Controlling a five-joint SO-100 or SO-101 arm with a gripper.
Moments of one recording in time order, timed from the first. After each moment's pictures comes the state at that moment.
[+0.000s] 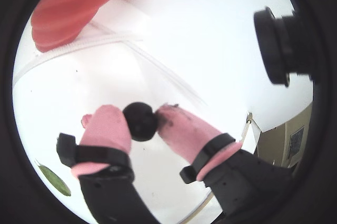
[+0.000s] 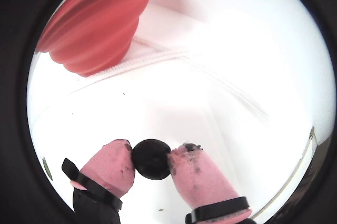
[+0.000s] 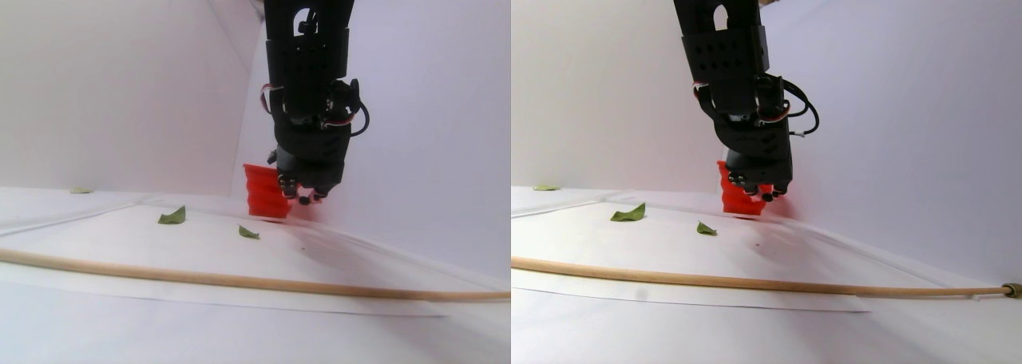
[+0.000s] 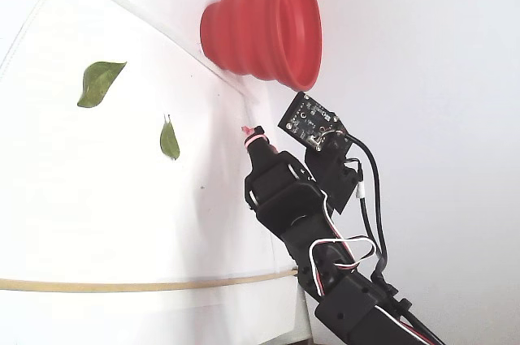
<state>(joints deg) 15.6 45.3 92.2 -28.4 -94.9</state>
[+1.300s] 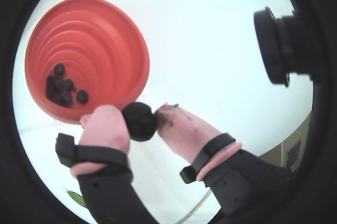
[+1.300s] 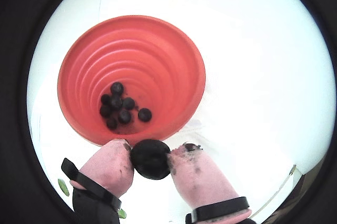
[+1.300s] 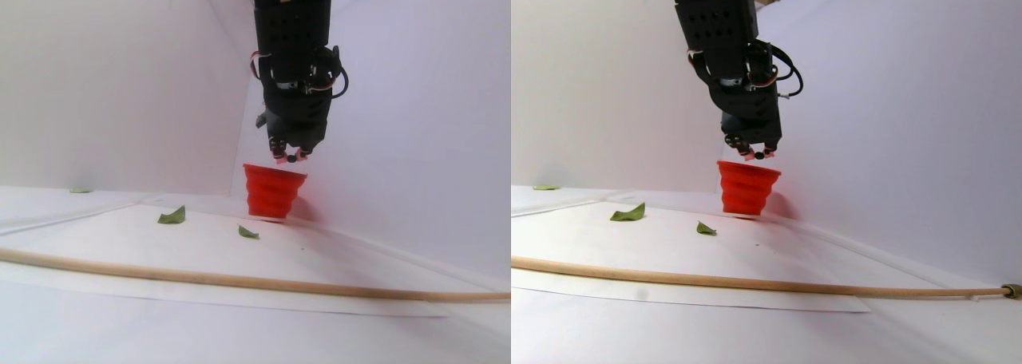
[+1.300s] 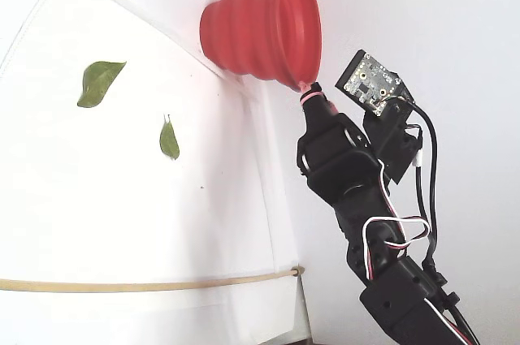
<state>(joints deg) 13.0 54.6 90.6 -28.4 -99.1</state>
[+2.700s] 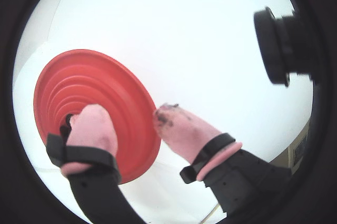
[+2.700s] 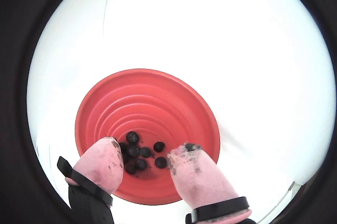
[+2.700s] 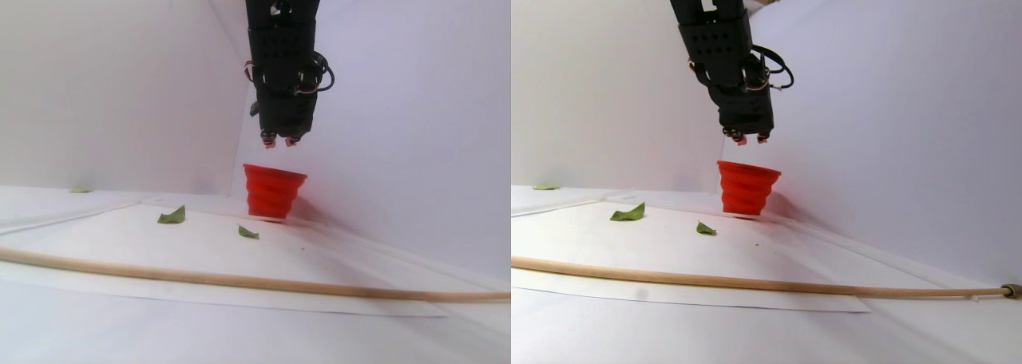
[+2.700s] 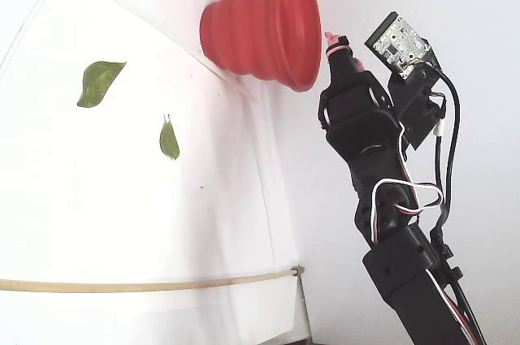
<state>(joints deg) 10.7 48.0 75.7 -27.7 -96.4</state>
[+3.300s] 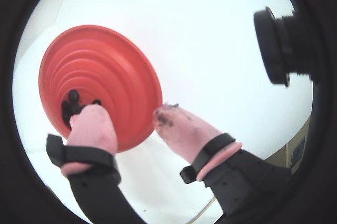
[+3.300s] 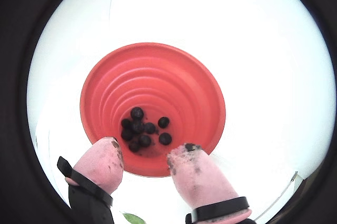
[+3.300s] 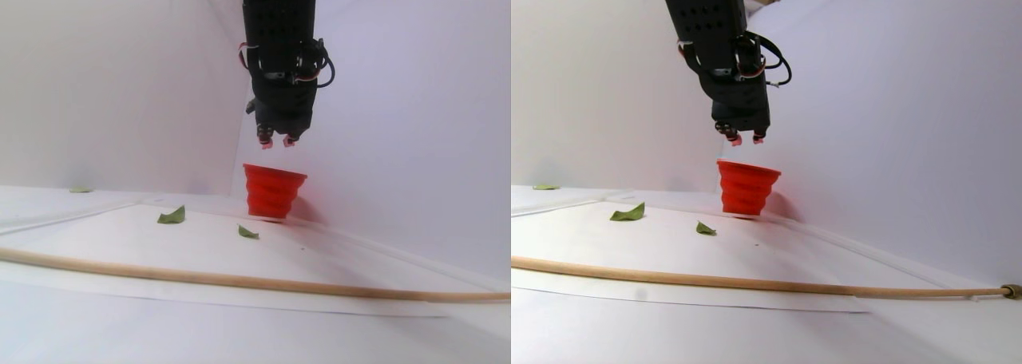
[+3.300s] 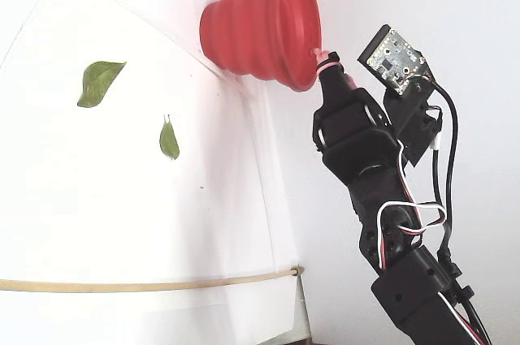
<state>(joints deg) 10.0 57.7 90.3 -28.9 -96.4</state>
